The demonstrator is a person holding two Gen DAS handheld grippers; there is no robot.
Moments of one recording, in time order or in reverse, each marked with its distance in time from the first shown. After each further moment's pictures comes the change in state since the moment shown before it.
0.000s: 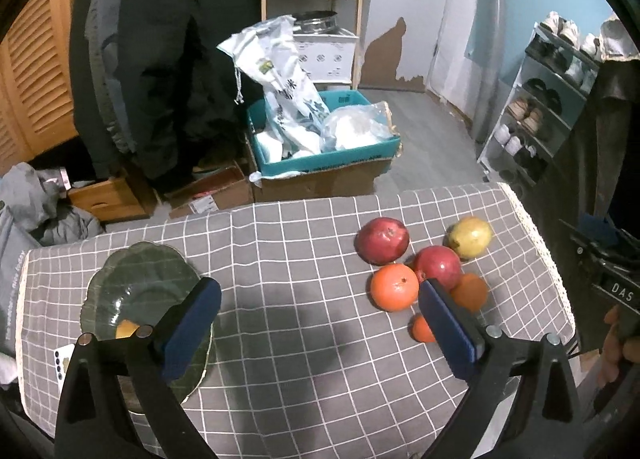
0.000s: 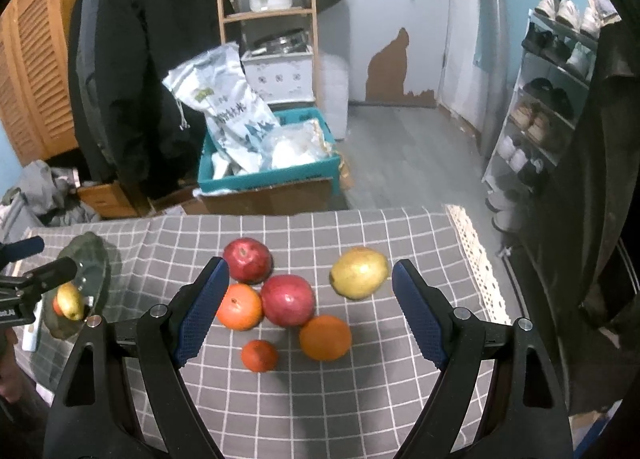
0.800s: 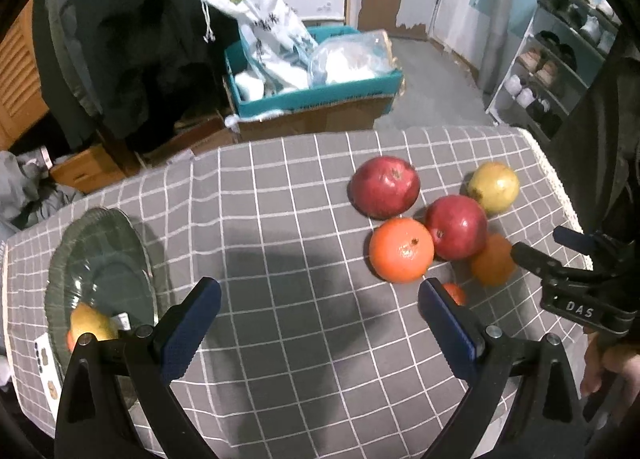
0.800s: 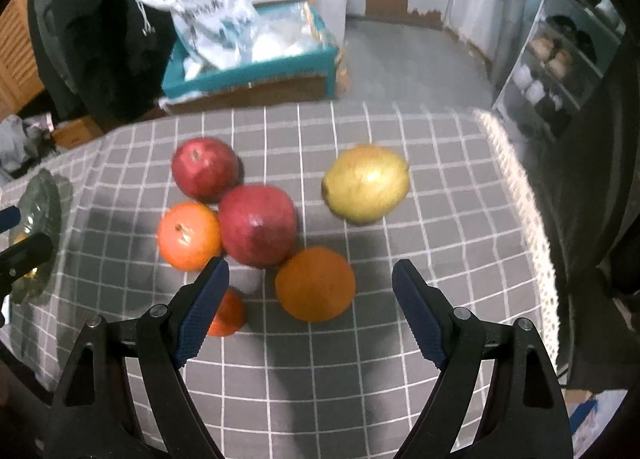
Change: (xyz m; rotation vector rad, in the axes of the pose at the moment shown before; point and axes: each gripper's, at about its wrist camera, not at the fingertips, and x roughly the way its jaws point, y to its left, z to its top) left arm 0.088 -0.023 -0.022 0.024 0.196 0.020; right arm 0.110 -0.012 -0.050 0.009 0.322 -0.011
